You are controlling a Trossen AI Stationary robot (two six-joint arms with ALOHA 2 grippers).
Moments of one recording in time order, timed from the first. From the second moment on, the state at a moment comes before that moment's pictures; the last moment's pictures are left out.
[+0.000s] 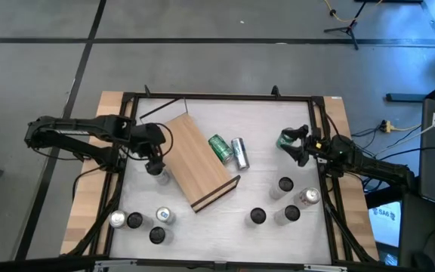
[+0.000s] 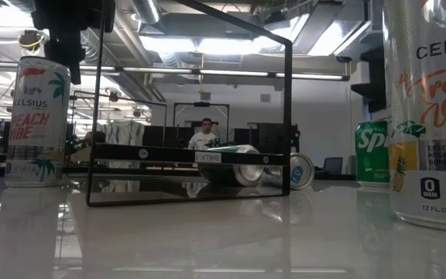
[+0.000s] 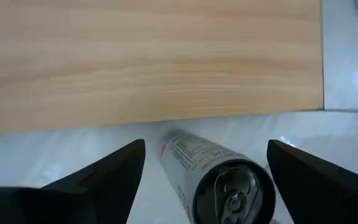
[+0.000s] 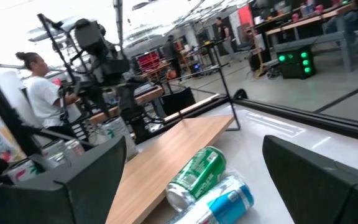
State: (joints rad) left arm 0.03 1.01 0.96 -1.07 0.05 -0.55; right arm -0.25 0.02 0.01 0.11 0.01 0.39
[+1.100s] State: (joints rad) left arm -0.03 0.93 0.96 -1.12 0.12 -0.54; right arm -0.25 0.02 0.01 0.10 0.02 0.42
